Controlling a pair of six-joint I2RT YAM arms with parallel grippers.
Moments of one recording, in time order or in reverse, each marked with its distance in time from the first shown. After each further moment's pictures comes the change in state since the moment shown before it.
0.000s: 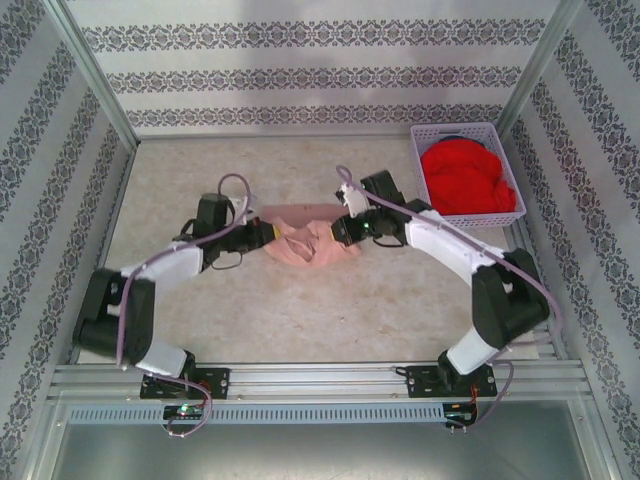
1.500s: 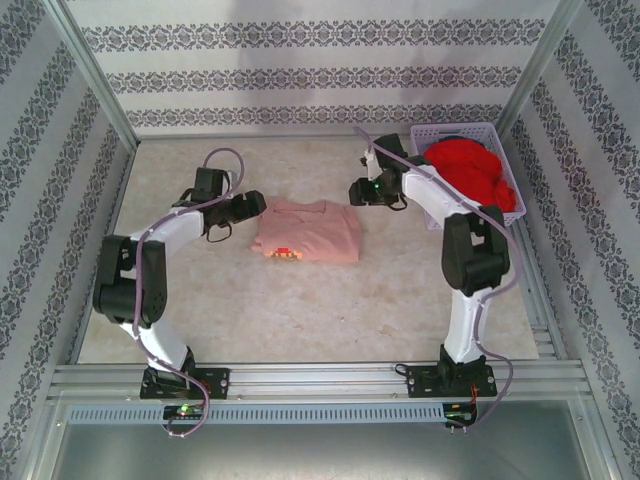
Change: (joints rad) left arm 0.126 0.255 0.340 -0.241 -0.344 0.126; right arm -0.194 0.386 0.482 -0.272 0.246 0.018
